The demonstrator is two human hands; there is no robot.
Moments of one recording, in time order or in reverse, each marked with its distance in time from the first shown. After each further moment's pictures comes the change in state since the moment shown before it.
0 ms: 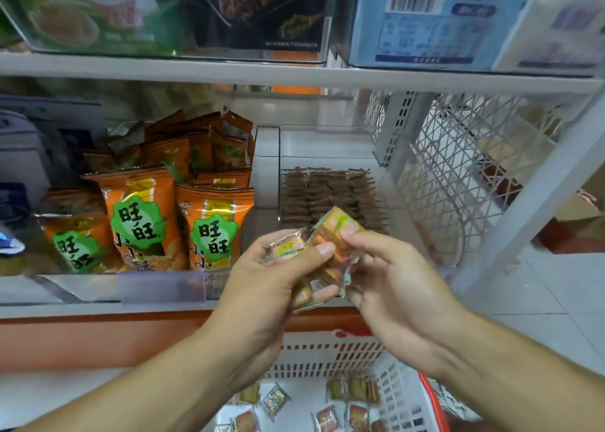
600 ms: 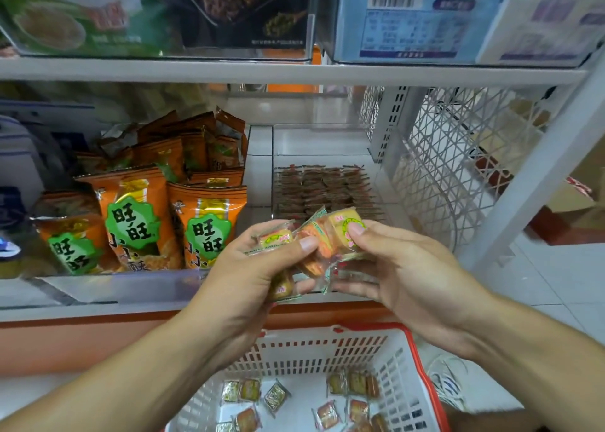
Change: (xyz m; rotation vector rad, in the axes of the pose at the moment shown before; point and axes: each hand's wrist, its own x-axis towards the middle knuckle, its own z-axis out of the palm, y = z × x) left_hand 0.005 0.010 -0.011 0.088 -0.042 -0.019; right_hand -0.010 -0.017 -0.019 -0.142 -0.055 -0.038
